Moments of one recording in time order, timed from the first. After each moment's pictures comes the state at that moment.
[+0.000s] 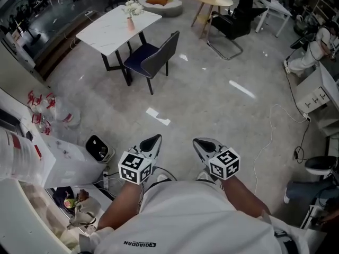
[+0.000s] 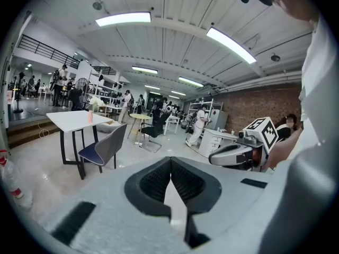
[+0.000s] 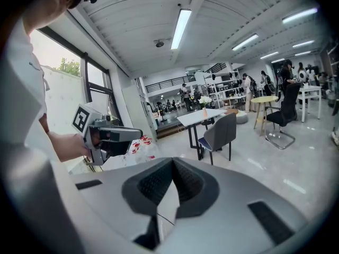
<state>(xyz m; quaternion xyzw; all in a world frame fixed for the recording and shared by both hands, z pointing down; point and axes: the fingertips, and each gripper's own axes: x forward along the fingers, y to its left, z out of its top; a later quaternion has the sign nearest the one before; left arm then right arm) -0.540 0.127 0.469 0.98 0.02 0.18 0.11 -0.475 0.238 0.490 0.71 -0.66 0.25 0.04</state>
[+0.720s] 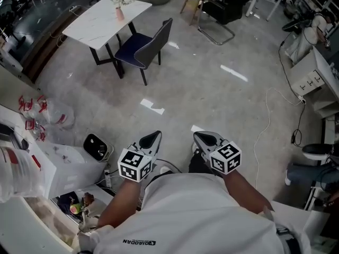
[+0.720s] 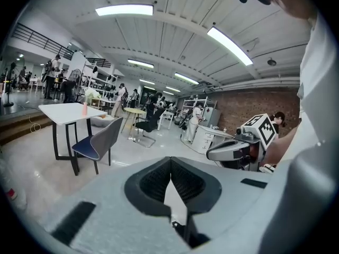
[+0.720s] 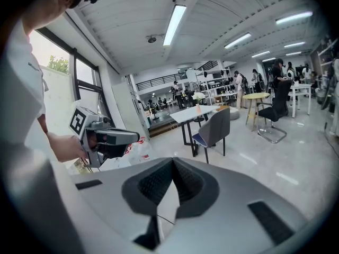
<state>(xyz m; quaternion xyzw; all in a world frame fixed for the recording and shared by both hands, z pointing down) -0.555 0.096 0.498 0.97 0.07 0.20 0.12 -0.491 0.208 0.509 0.73 -0.62 0.27 0.04</state>
